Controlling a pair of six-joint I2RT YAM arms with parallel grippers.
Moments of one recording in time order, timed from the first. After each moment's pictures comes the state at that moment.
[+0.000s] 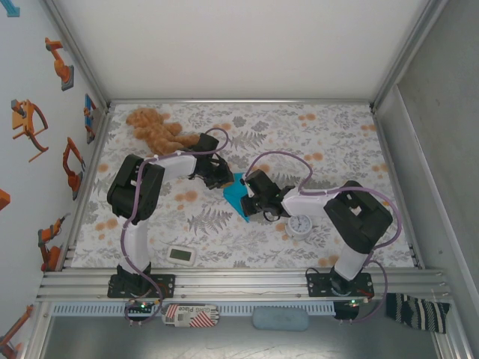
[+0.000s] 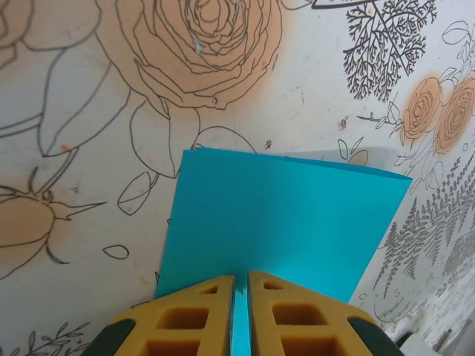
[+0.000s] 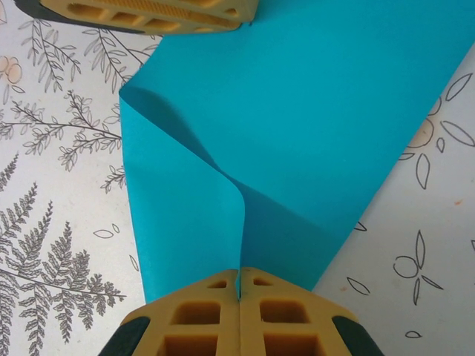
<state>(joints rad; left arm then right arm) -0.54 2.03 1.27 -0.40 0.45 -0.77 0.81 1.73 0.83 -0.04 -0.09 0.39</state>
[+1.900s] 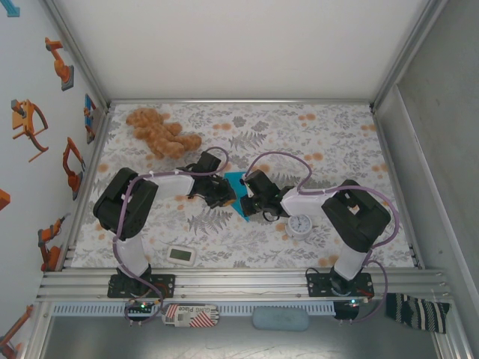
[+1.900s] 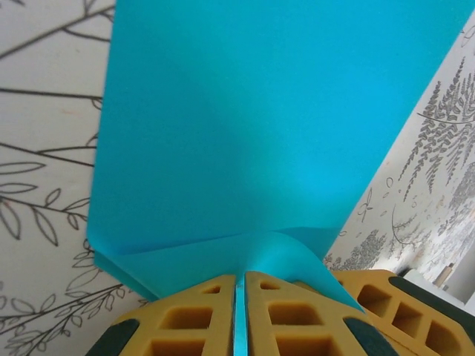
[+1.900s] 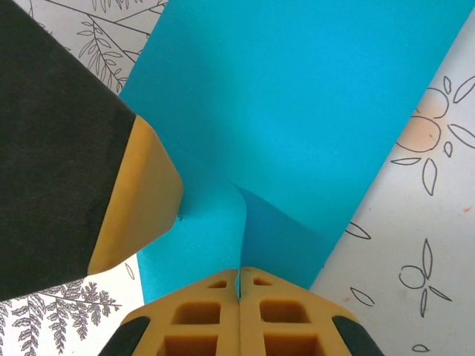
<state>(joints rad) -0.64 1.85 0.98 -0.25 0.47 -0.95 0.81 1.75 0.83 -0.03 -0.09 0.39</state>
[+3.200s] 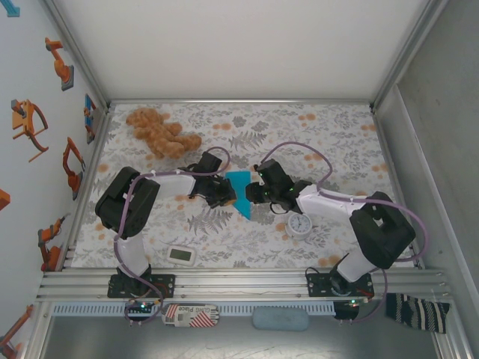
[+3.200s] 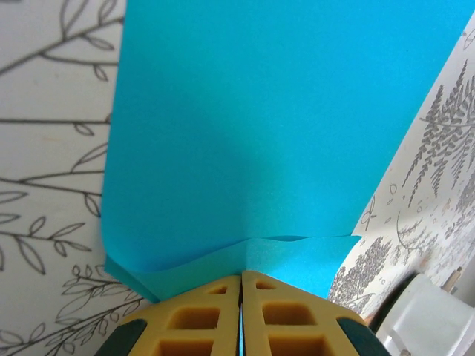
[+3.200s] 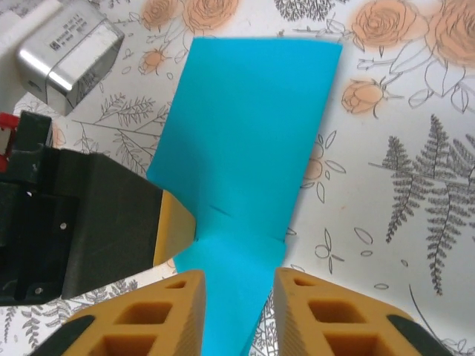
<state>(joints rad) -0.64 1.86 0.99 -0.23 0.44 -0.94 0.73 1.55 0.83 -0.13 -0.09 0.56</state>
